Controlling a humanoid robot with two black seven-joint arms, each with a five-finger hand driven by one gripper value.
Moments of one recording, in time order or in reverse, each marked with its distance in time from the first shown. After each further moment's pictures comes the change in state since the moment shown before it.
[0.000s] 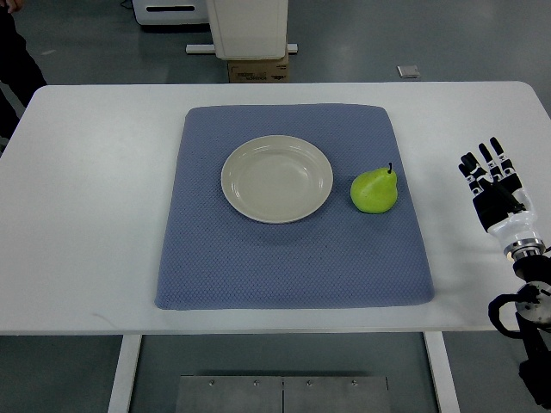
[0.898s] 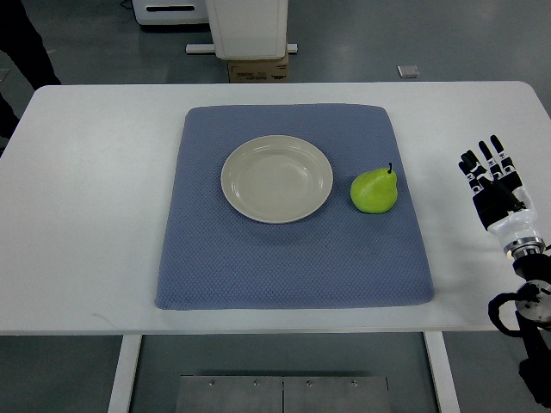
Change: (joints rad) left arm 0.001 0.000 0.000 0.000 -0.001 0.000 0.001; right arm 0.005 0.001 -0.001 0.002 0.000 0.003 0.004
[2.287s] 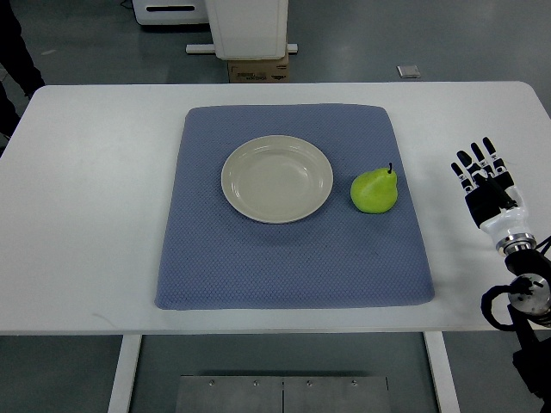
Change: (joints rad) left arm 0.000 0.000 0.000 0.000 0.000 0.000 0.000; right arm 0.055 -0.003 -0.042 -0.093 0.090 0.004 0.000
